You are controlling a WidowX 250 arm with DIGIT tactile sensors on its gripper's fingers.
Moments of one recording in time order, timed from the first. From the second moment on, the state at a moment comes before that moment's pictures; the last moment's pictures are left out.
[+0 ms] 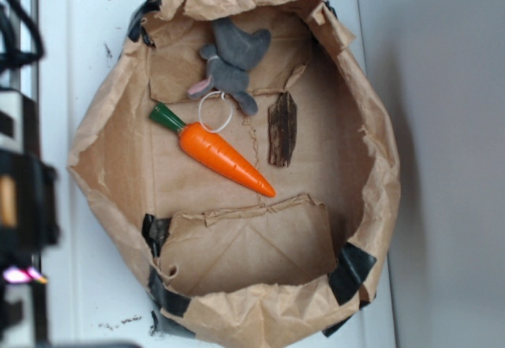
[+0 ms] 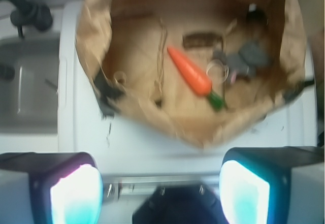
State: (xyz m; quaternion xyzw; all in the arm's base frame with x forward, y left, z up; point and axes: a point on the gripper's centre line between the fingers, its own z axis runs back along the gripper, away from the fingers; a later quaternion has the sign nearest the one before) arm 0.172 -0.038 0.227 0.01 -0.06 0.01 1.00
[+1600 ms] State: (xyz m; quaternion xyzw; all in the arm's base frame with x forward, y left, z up) arm 0.255 -0.008 0.091 0.00 -0.06 -0.28 0.96
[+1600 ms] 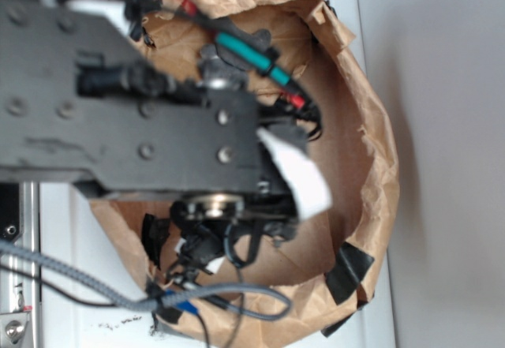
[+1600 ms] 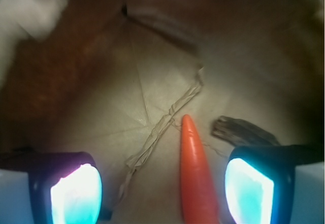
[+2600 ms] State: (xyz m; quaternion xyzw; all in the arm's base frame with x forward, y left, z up) arm 0.285 0.009 0.015 0.01 -0.01 -0.26 0.96
